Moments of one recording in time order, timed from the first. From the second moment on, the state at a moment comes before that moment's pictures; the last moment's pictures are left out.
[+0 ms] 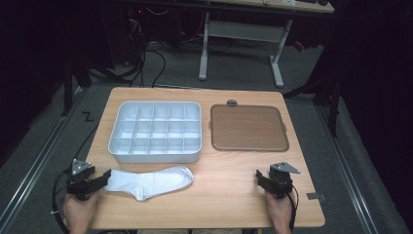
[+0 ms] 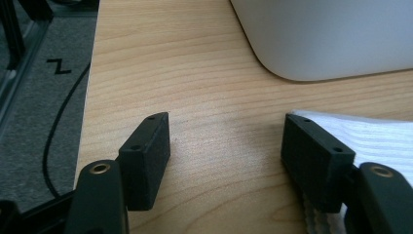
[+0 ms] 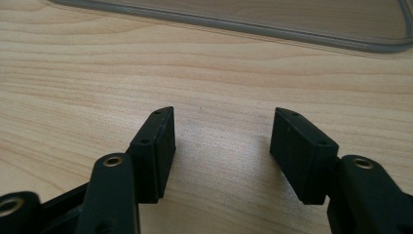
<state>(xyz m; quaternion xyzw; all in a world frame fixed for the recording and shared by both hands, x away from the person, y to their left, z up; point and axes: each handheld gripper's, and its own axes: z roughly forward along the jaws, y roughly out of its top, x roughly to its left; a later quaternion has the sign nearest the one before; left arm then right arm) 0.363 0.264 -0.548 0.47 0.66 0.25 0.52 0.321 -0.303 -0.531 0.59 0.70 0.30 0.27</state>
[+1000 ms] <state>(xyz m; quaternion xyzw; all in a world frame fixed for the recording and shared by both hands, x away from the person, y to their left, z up) 0.362 0.259 -0.549 0.49 0.65 0.26 0.52 0.322 -0.302 -0.531 0.59 0.70 0.30 0.27</state>
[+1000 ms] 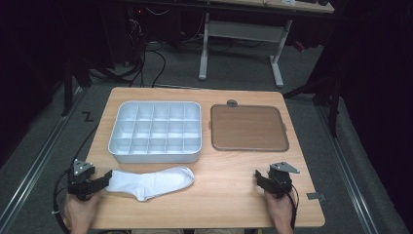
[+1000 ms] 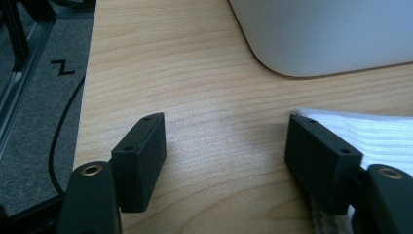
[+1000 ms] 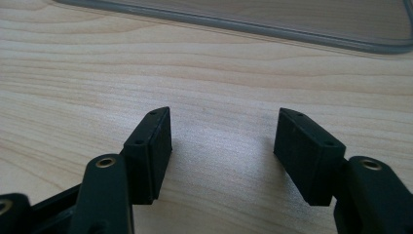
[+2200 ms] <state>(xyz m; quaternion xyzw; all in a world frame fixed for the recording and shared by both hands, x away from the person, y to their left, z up) 0.350 0.270 -0.538 0.46 0.66 0.20 0.56 0.318 -0.280 -0.518 0.56 0.71 0.33 0.25</state>
